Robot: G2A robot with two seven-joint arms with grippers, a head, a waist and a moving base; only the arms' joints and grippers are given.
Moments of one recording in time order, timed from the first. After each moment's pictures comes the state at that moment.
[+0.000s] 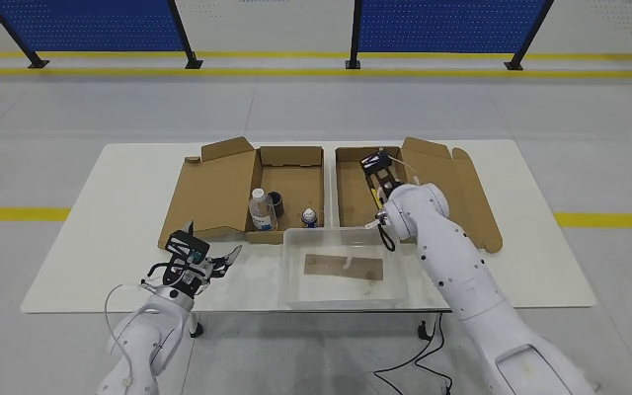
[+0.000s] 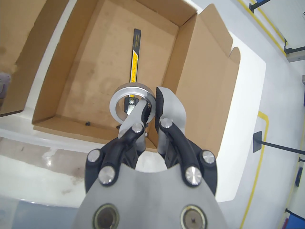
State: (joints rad) left arm 1.69 -1.27 -1.66 -1.84 1.62 -0.32 0.02; right arm -0.73 -1.41 0.97 -1.16 -1.48 0.08 1.03
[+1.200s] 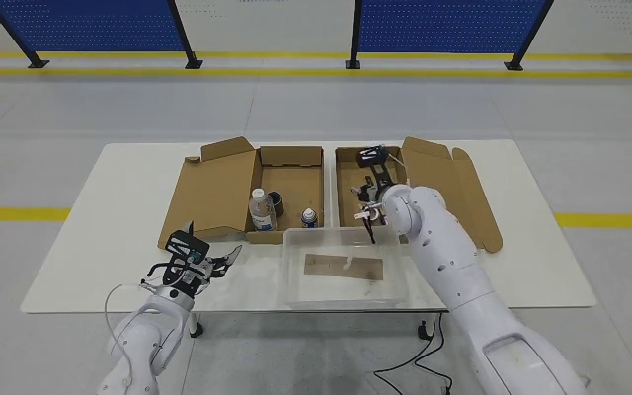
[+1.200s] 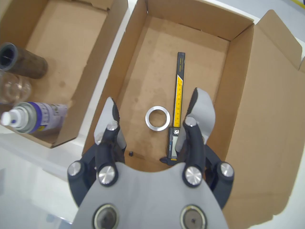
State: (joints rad) left arm 1.69 -1.27 -1.66 -1.84 1.62 -0.32 0.02; right arm -0.75 -1.46 1.09 -1.05 -1.14 0.03 0.69
